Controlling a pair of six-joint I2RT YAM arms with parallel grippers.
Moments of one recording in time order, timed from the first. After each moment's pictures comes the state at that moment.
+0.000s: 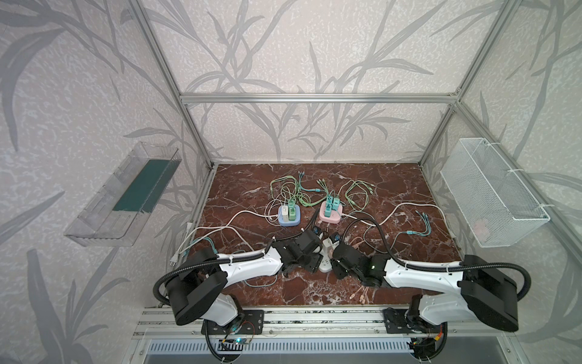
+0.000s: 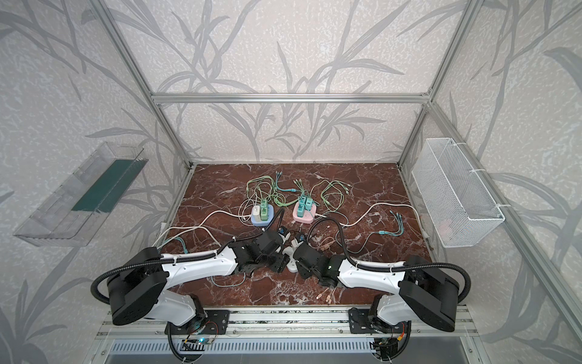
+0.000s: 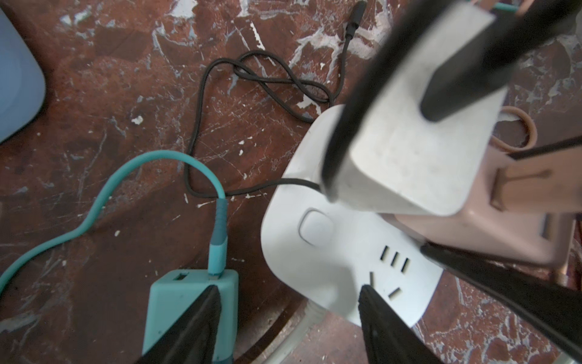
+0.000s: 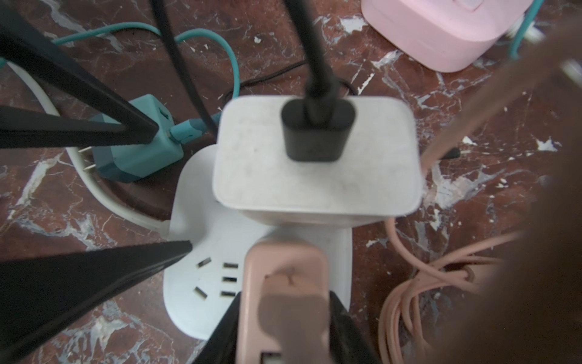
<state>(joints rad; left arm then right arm) -0.95 1.47 0.73 -0.25 -0.09 -0.36 1.05 1.36 0.59 -0.16 0.28 0.48</state>
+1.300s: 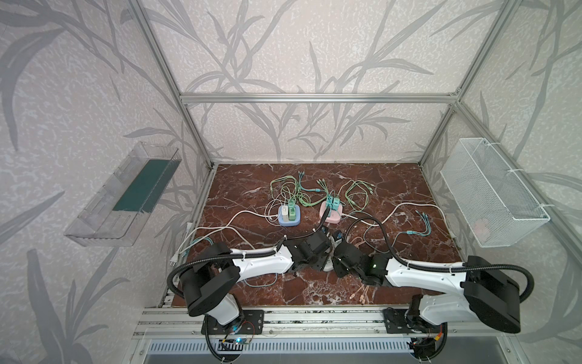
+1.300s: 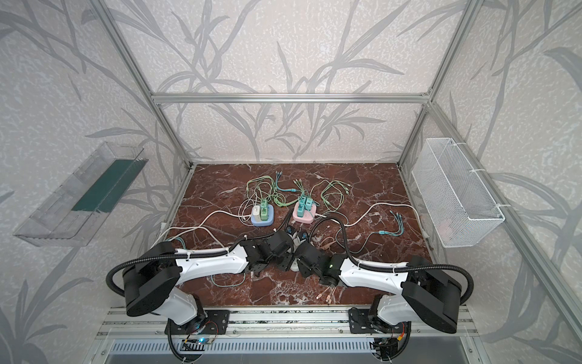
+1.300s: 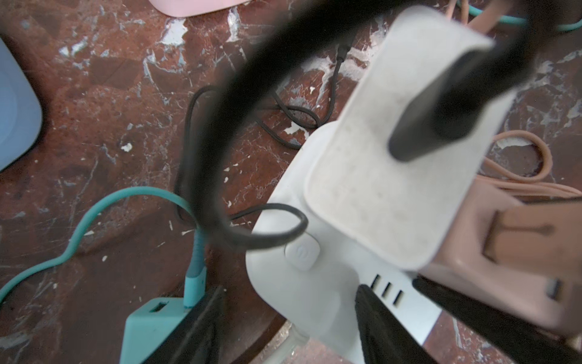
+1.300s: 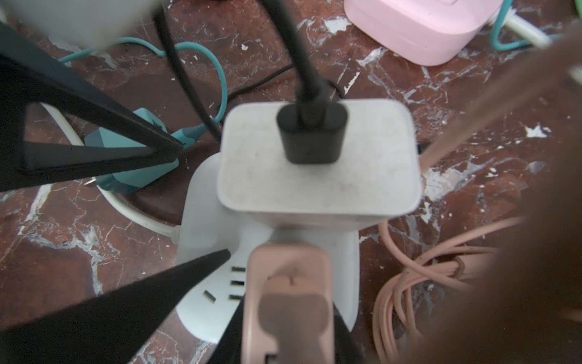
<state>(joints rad) -1.00 1.58 0.83 -0.28 -0.18 -0.40 1.04 1.34 0.59 -0.19 0.27 0.52</state>
